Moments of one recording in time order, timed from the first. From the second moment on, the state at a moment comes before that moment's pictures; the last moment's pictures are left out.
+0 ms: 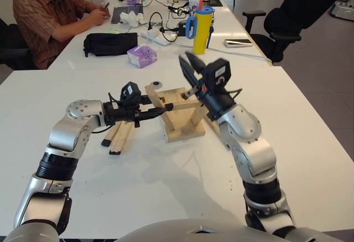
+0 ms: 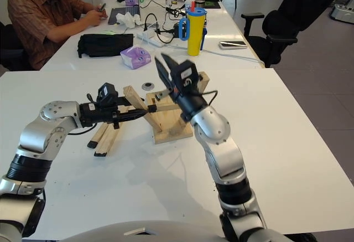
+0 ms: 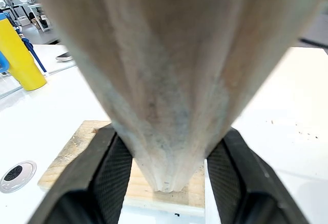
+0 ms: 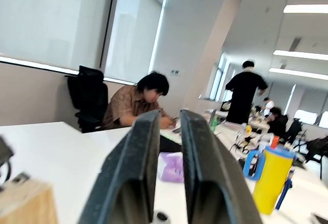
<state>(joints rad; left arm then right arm) -0.39 0.63 -0.14 -0.05 -0.46 0.42 -0.99 -0.38 -0.09 0.25 -0.44 0.05 0.29 0.18</state>
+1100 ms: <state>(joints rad) -0.63 0.59 -0.19 0.31 -0.38 0.26 -1.24 -0.04 -0.13 0.28 0.04 0.10 0.01 0.38</state>
